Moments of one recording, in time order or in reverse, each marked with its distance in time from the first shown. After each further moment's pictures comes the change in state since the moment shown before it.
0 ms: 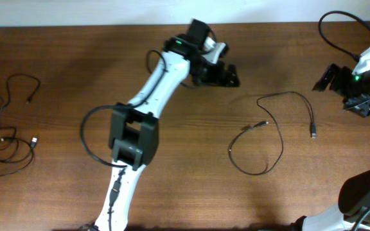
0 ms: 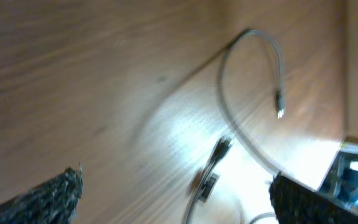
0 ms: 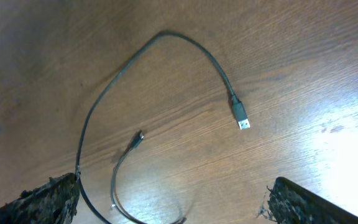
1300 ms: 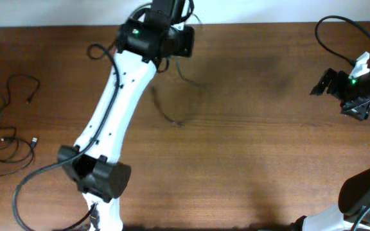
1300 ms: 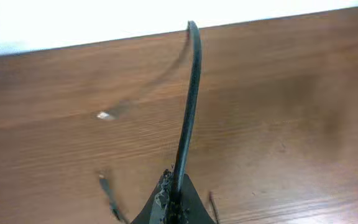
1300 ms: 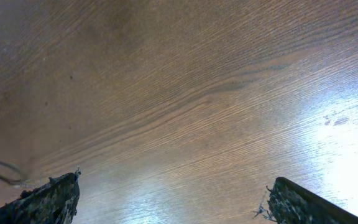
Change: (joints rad) left arm 0.055 -0.431 0.011 -0.140 -0.727 0.031; right arm 0.000 0.000 -0.034 0.003 0.003 0.000
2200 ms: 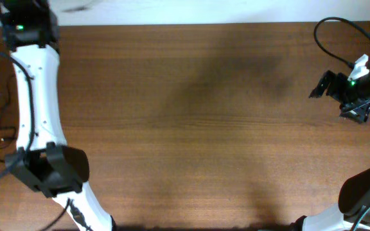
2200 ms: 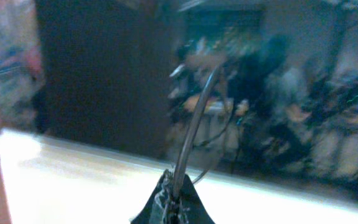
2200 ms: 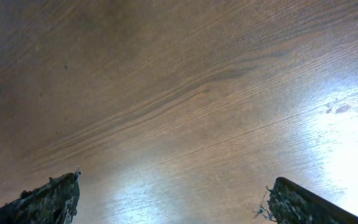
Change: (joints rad) left arm 0.588 0.012 -0.052 1.120 -0.070 0.184; right arm 0.000 0.000 -0.005 -0.036 0.000 0.000
